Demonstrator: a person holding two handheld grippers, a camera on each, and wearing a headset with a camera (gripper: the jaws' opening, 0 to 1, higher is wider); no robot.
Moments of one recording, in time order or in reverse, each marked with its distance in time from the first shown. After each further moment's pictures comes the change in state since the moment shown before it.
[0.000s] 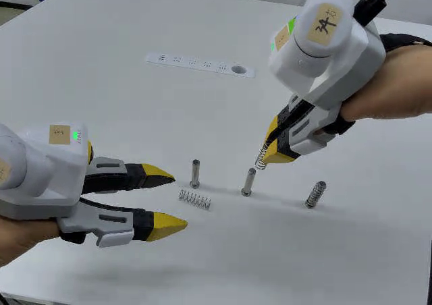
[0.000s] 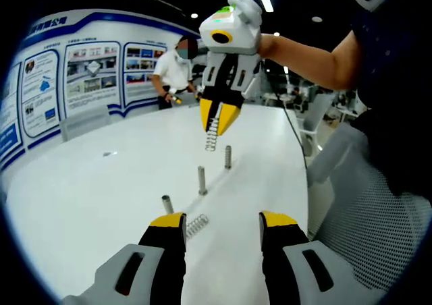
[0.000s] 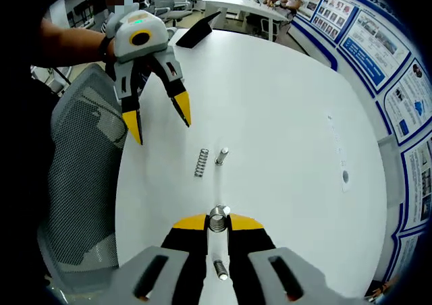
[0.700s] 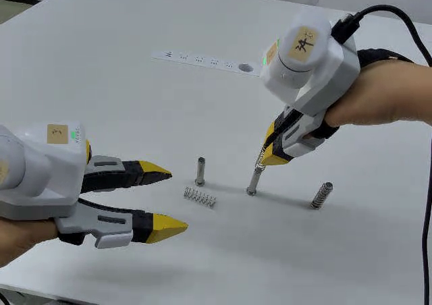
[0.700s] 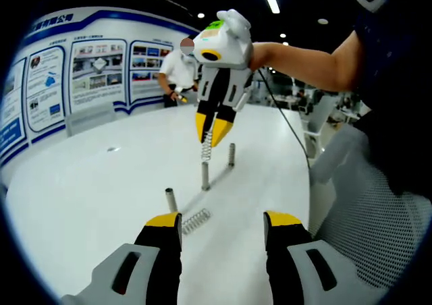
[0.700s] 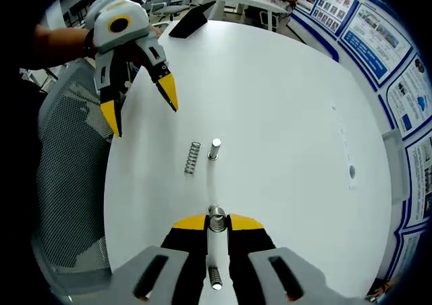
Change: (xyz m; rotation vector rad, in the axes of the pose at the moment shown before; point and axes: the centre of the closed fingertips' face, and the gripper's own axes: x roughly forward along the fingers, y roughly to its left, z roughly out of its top) left arm -0.003 0.002 -0.006 -0.026 0.000 0.027; right arm 0.028 -0.011 -0.012 0.019 0.036 0.014
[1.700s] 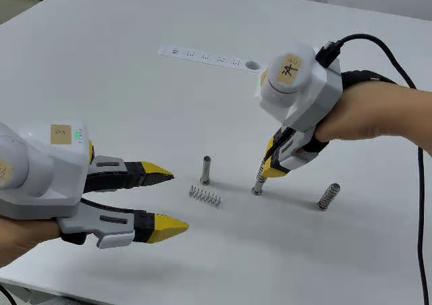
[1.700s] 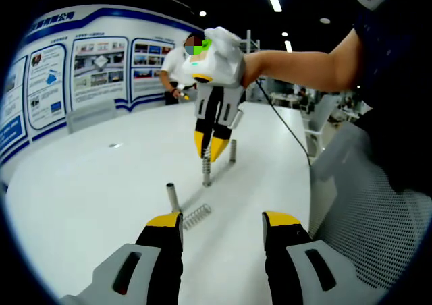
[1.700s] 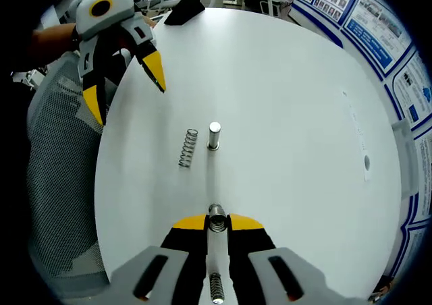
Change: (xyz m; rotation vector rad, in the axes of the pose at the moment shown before) left arm -0.002 0.002 -0.006 -0.008 0.013 0.006; right arm 0.037 0.004 -0.013 0.035 0.052 0.043
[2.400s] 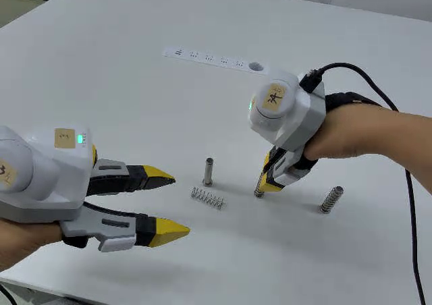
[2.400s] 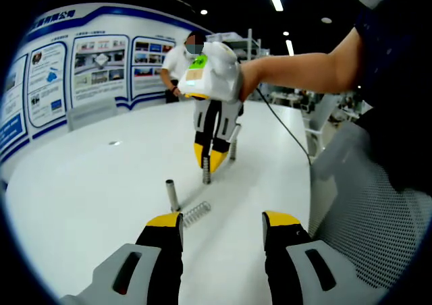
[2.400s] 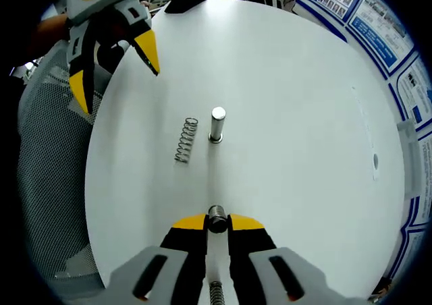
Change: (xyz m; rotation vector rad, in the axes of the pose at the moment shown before) left arm 0.000 -0.001 -0.004 -0.008 0.009 0.002; right arm 0.027 0.000 -0.008 -0.011 0.039 0.010
